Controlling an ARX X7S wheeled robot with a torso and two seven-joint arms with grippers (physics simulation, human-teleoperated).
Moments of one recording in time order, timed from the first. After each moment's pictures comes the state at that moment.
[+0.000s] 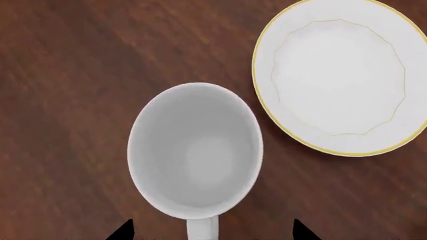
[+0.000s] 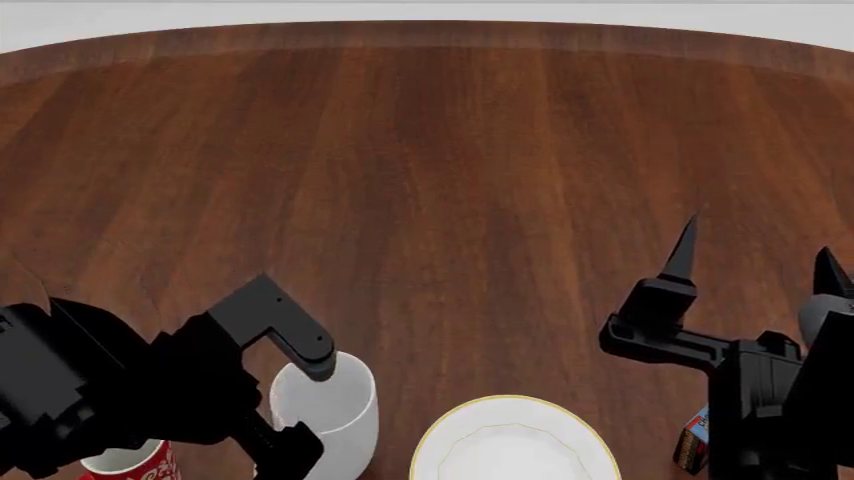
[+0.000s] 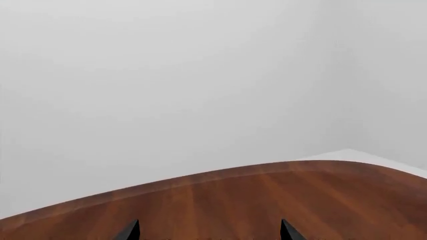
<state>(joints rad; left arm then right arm) -1.24 -0.28 1.22 -0.64 -0.84 -0.91 0.28 0.36 0.28 0.12 -0.32 0.42 0.44 0.21</state>
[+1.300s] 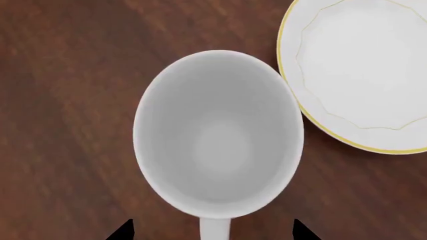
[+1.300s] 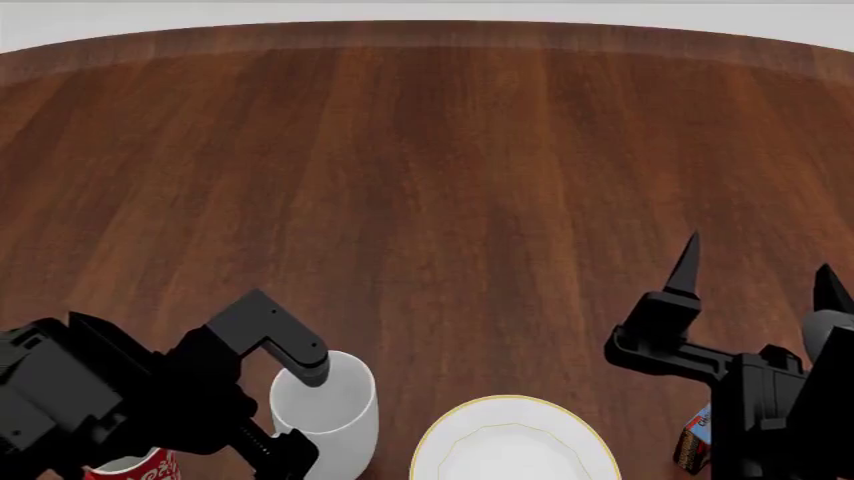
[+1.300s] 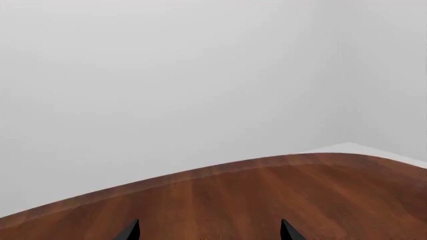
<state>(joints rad) -1.23 -0.18 1.25 -0.93 -0.79 -0.82 0.37 0.34 0.28 0.12 -0.28 0.44 0.39 0.22</state>
